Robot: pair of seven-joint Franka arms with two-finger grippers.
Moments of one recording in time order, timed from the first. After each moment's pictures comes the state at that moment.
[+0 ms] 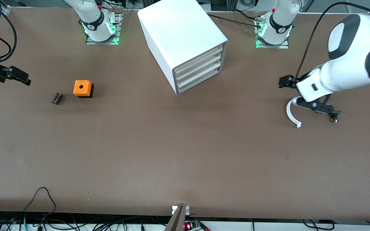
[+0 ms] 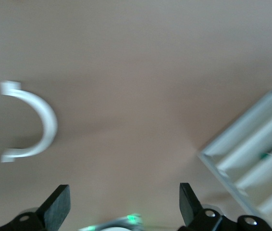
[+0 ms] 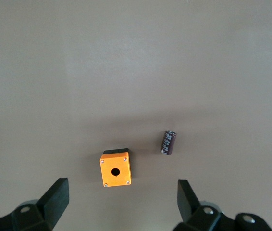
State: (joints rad) left arm -0.05 0.17 -0.13 -1.71 -0.21 1.55 0.06; right arm -0.01 -0.06 -0.11 -1.85 -0.04 1.76 -0.01
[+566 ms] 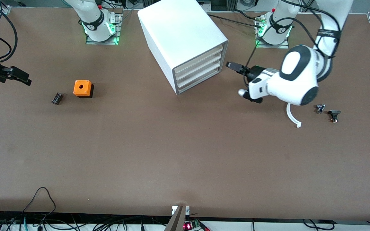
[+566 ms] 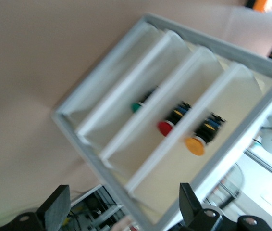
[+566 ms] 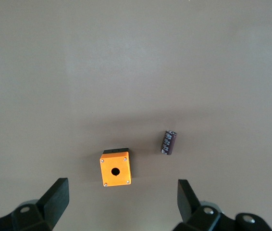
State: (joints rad) left arm -0.10 0.26 -0.24 -1.96 -0.76 1.55 0.12; right arm -0.01 -0.06 -0.11 -1.85 -0.04 1.76 -0.02
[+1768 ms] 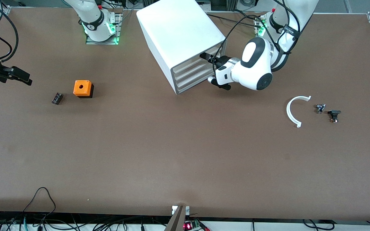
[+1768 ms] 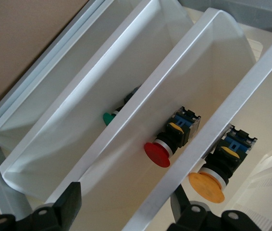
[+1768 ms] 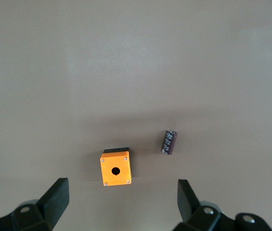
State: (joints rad) left arm -0.11 0.28 -0.45 -2.13 -0.85 1.85 0.13; right arm -0.01 -0.06 -0.11 -1.86 -0.04 1.76 -0.02
